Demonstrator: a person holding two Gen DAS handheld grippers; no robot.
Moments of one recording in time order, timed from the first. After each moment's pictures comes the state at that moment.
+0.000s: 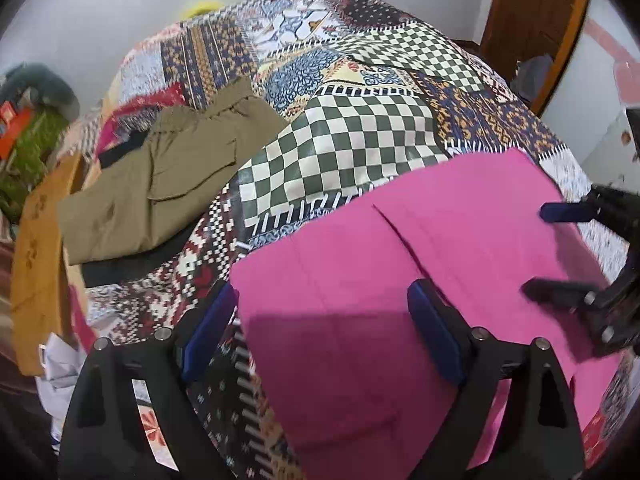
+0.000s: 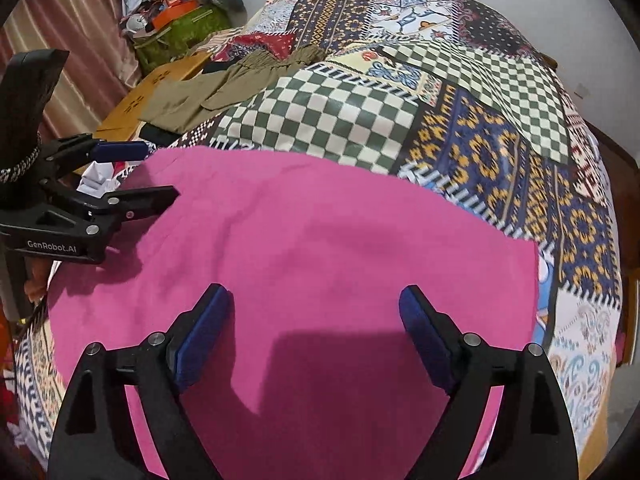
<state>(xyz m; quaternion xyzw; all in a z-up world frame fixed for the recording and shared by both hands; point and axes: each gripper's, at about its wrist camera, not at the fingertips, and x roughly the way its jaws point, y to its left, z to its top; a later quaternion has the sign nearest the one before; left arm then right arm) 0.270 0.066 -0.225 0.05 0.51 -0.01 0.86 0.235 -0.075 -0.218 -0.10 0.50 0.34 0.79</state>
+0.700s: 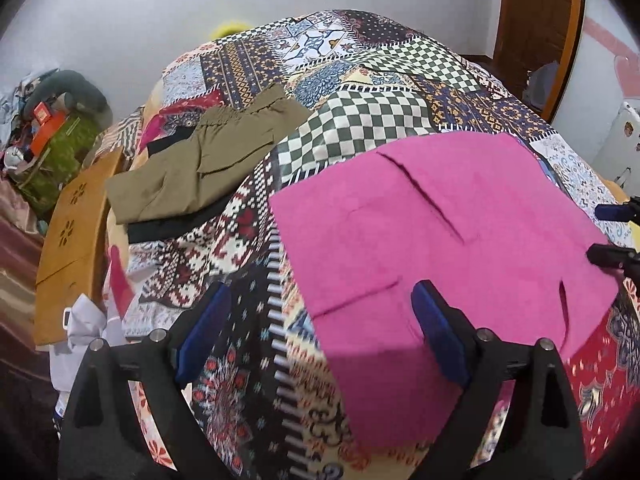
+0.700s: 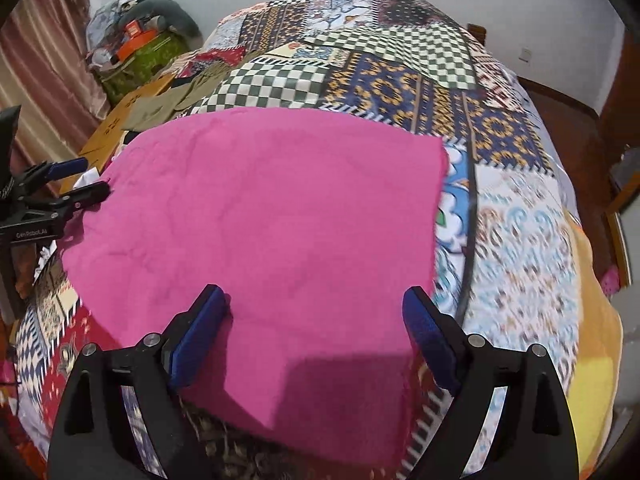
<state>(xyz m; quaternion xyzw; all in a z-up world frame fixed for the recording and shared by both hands) 0.188 0.071 -0.211 0.06 0.48 0.03 0.88 0.169 -0.154 -0.215 -0.07 0.50 0.27 0.82</state>
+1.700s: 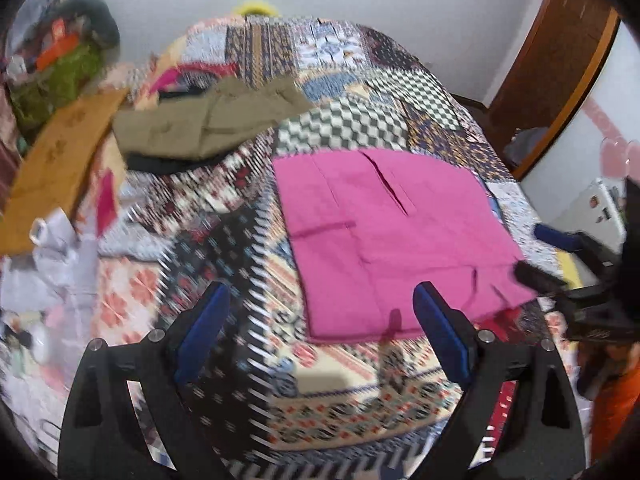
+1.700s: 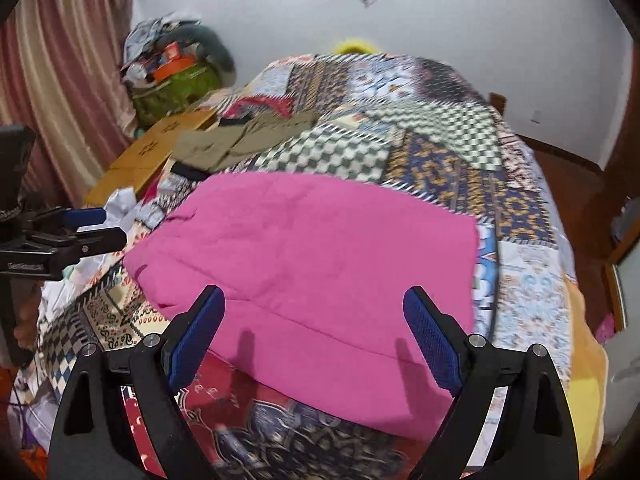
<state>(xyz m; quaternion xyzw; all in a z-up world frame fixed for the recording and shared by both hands) 0.130 0.081 -0.179 -0.11 0.48 0.01 0.87 0.130 -0.097 -0.167 -0.08 0.42 0.31 0.85</state>
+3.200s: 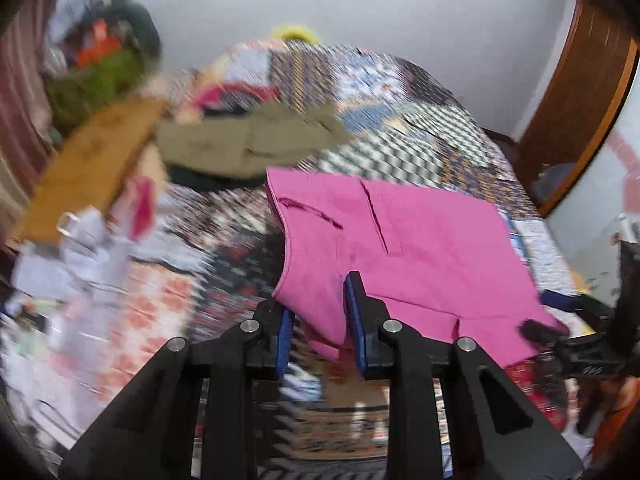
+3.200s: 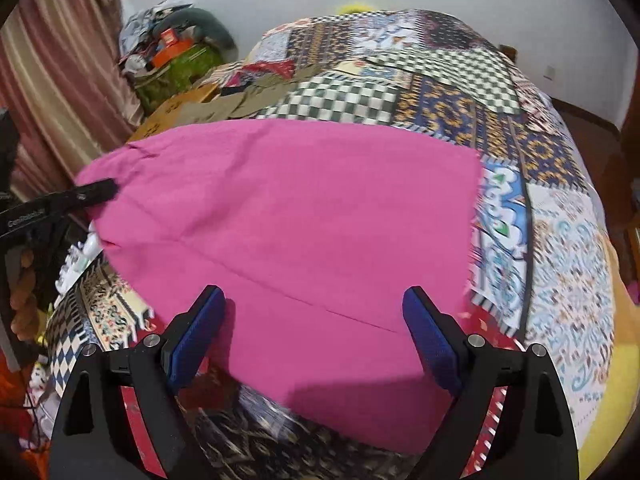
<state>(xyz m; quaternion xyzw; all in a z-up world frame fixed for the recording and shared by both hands) 0.120 0.096 -0.158 -0.09 0.42 0.10 0.90 0.132 -0.115 -0.201 -0.04 0.48 0.31 0.82</state>
